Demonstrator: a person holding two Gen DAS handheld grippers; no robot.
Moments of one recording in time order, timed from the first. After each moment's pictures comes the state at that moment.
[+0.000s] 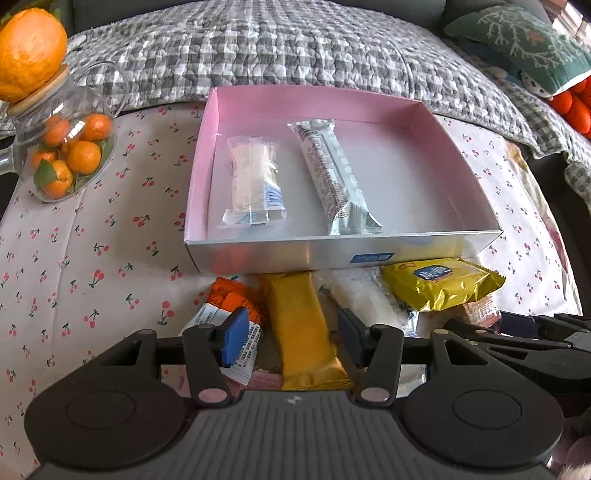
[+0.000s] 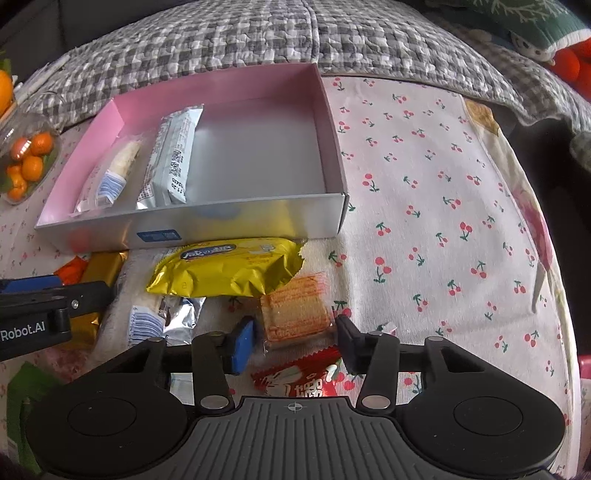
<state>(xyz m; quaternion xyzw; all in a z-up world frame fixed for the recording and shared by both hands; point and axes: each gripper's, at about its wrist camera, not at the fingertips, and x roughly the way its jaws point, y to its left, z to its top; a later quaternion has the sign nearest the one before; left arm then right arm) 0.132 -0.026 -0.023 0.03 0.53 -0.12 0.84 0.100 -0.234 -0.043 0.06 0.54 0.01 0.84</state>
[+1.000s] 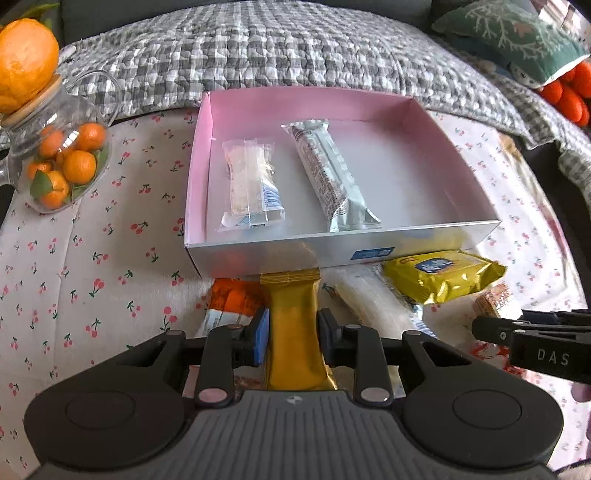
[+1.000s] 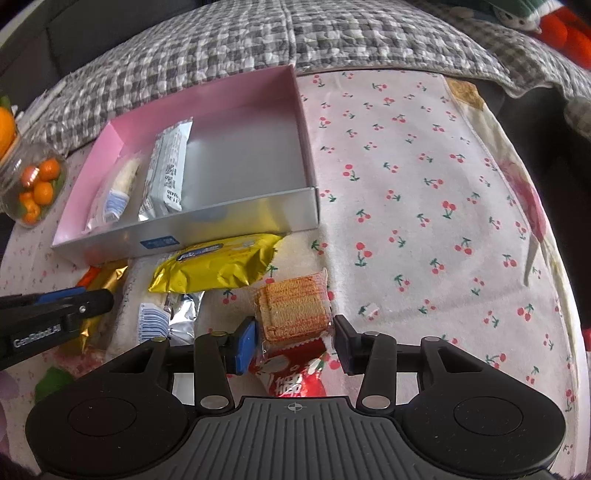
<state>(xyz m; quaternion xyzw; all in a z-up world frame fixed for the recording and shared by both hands) 0.128 -0.025 -0.024 0.04 0.51 -0.14 0.85 0.089 -0.260 -0.033 0.12 0.55 0.02 0.83</state>
